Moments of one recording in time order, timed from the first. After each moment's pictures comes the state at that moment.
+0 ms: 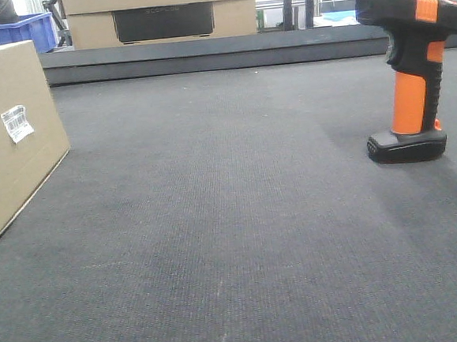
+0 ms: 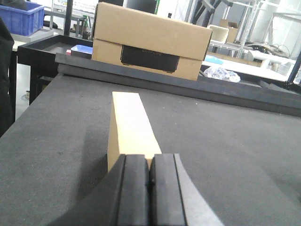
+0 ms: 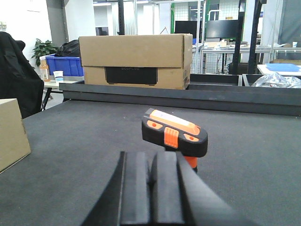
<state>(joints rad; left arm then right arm) -0.17 0.08 -0.36 0.23 0.36 -0.40 0.15 0.12 -0.23 0.47 0.12 -0.39</state>
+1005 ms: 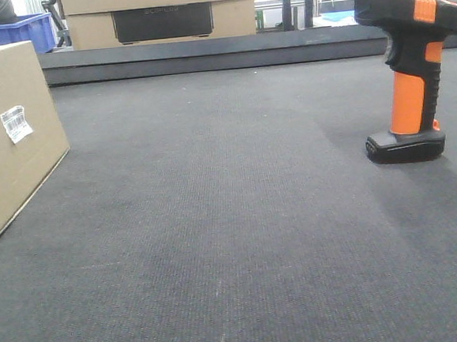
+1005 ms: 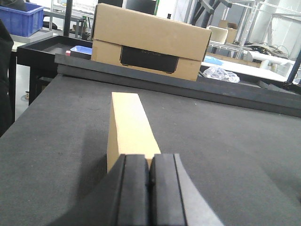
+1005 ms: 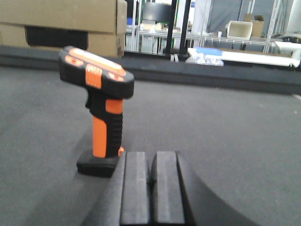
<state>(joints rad) -0.17 0.08 -0.36 0.23 0.37 -0.40 -0.06 0.00 0.00 0.03 0.04 -0.06</state>
